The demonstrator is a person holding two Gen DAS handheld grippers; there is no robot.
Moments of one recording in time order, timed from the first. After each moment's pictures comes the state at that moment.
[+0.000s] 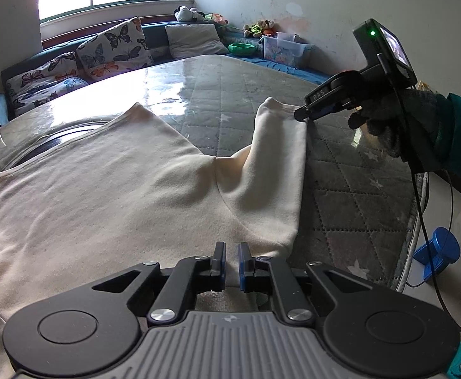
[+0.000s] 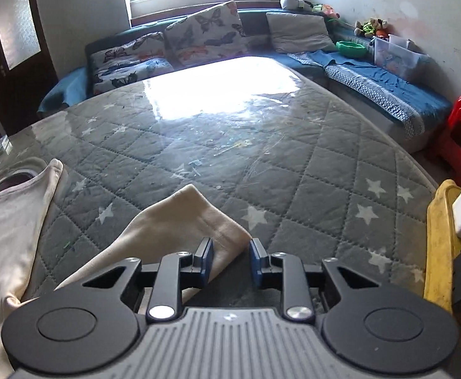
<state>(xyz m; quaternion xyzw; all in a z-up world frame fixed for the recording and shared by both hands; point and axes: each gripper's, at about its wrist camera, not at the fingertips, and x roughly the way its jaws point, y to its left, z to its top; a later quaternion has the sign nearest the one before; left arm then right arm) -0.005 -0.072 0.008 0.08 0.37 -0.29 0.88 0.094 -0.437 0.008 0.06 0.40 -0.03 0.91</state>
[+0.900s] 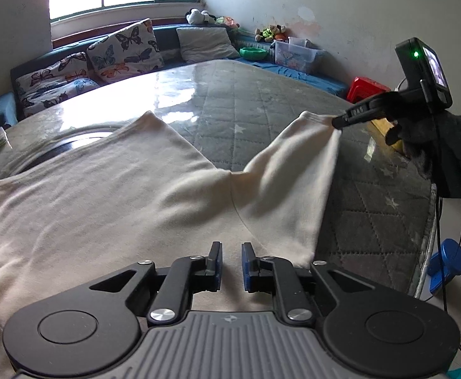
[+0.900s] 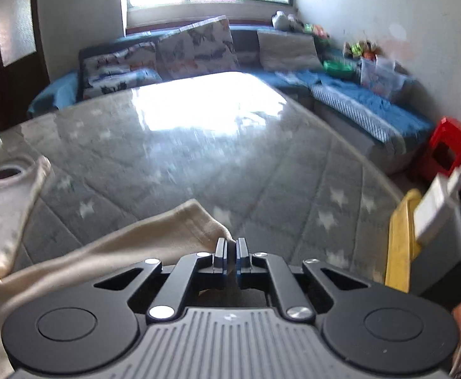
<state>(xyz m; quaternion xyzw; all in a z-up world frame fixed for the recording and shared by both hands) 0.008 -0.075 0.012 0.08 0.37 -0.28 0.88 0.070 -0.446 0.015 0.03 0.38 -0.06 0.92</state>
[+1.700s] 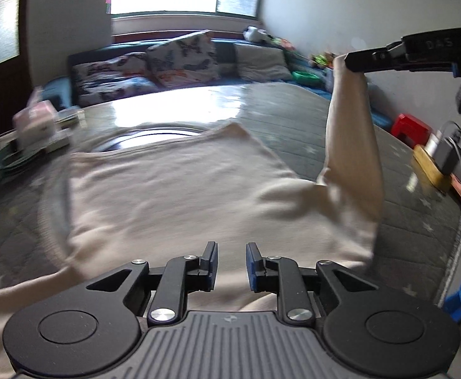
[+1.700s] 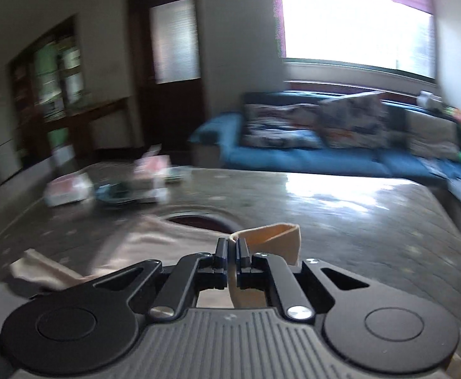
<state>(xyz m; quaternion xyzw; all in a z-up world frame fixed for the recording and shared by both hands) -0.009 0.015 0.029 0.01 0.35 -0.17 0.92 0.028 -0.270 0.143 -0.03 0.27 0.24 0.93</state>
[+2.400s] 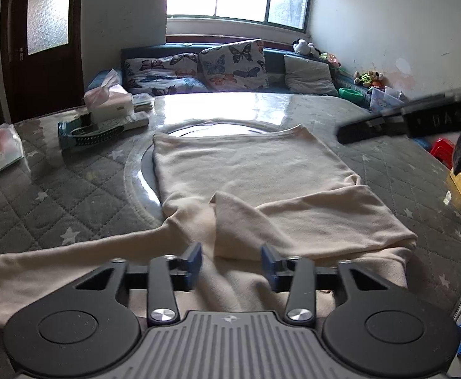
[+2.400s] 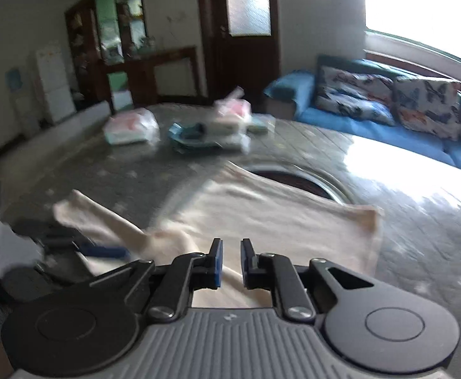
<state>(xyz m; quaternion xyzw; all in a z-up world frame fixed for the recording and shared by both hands) -0.040 0.066 0.030 -0.01 0.34 -0.10 0.94 0.019 -0.195 0.101 -0.09 0.34 0.33 0.88</state>
